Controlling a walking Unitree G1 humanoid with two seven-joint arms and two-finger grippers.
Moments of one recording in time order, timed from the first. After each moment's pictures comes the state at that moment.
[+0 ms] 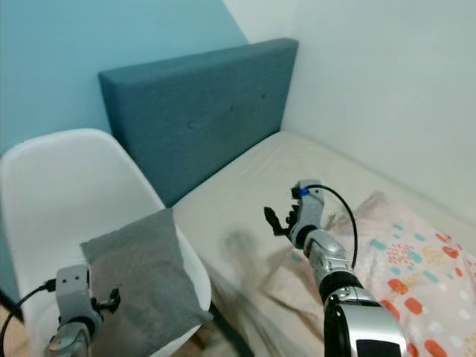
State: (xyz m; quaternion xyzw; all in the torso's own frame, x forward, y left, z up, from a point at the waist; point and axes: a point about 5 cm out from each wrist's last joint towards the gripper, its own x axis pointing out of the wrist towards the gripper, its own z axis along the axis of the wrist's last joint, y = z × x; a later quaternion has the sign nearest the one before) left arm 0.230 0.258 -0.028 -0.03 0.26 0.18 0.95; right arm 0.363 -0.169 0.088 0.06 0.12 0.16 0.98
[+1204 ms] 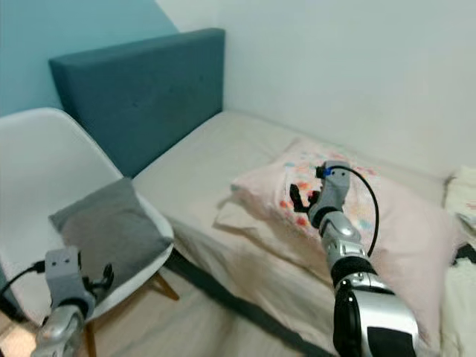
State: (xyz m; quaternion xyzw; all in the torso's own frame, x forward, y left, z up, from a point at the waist) left arm 0.257 0.265 0.010 0.00 0.14 0.16 0.98; right arm 0.375 -0.209 0.113 0.06 0.09 0.02 0.99
